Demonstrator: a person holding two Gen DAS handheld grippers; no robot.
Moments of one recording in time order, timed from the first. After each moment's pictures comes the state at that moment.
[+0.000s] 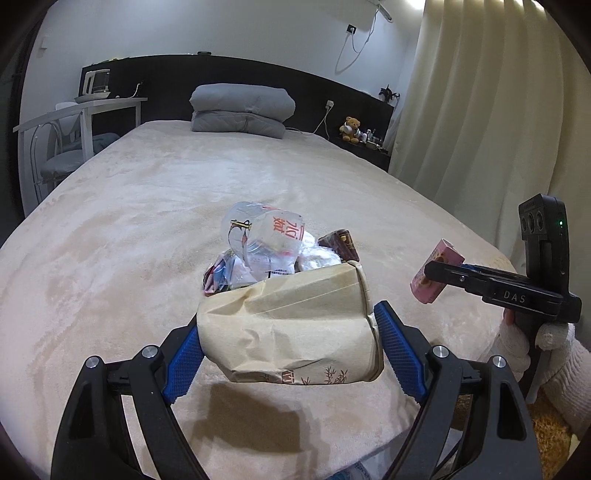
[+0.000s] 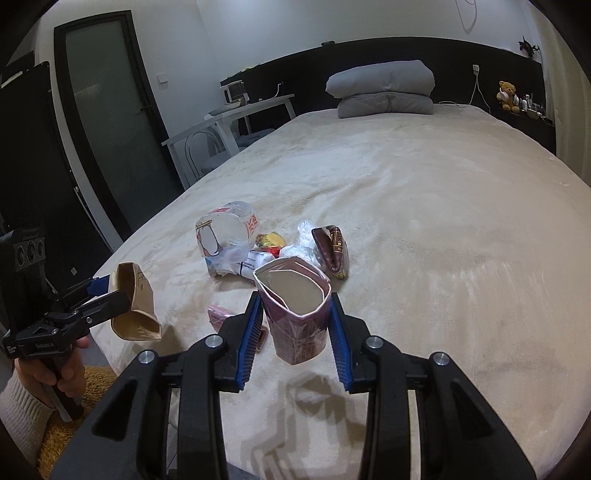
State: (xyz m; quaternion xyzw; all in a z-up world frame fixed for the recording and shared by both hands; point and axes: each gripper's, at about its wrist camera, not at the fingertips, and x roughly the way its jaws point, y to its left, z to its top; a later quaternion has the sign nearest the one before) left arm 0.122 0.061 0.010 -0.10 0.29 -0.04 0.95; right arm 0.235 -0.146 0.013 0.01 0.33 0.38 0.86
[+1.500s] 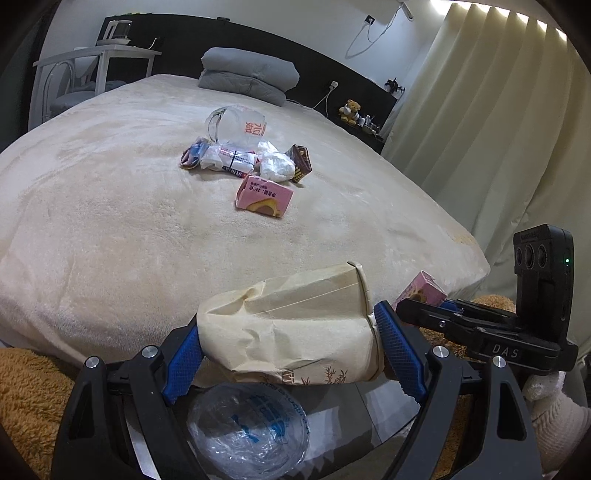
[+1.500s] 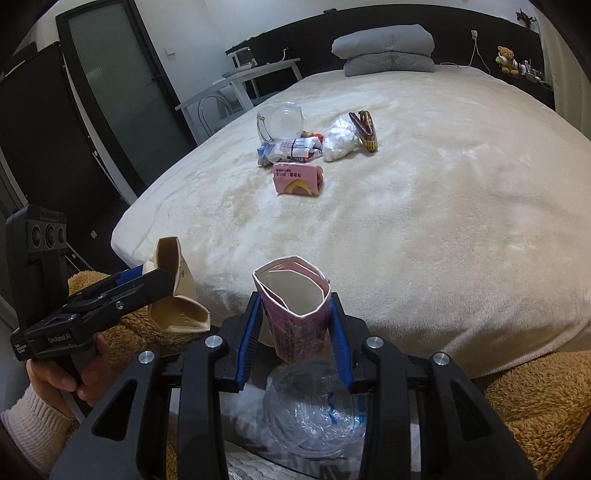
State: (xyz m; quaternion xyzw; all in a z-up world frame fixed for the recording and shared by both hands) left arm 0.020 0.000 -0.045 -0.18 0.33 -0.06 0.92; right arm 0.096 -0.175 -0.038 0.01 0.41 0.39 0.82
